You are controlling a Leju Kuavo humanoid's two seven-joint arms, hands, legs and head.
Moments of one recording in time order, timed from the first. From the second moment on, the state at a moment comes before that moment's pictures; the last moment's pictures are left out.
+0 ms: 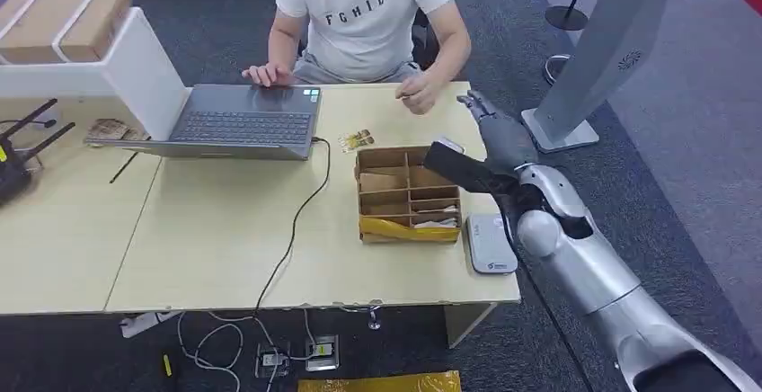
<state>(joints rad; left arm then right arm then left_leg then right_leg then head) -0.15 0.19 -1.31 -0.17 1.15 0.17 0.01 -0.66 -0.26 0.69 -1.15 0.71 0.01 0.23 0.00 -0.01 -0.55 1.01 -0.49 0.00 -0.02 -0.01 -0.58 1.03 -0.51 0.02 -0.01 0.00</state>
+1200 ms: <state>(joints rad) -0.15 0.18 -1.31 -0.17 1.15 0.19 0.02 -0.42 -0.33 0.73 -1.44 0.92 -0.02 0.34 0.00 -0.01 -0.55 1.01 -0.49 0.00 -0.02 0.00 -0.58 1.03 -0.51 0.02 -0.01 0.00</state>
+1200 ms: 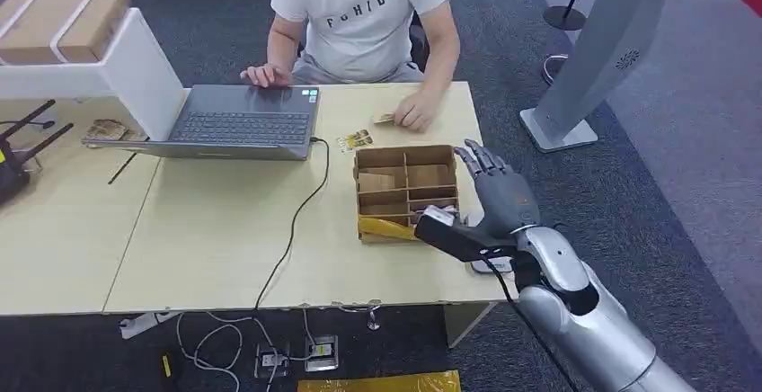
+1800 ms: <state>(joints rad) -0.15 0.18 -1.31 -0.17 1.17 0.19 0.02 -0.42 -0.26 0.75 -1.31 0.92 -0.07 0.31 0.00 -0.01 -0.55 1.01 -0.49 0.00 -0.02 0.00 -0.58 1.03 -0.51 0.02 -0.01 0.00</state>
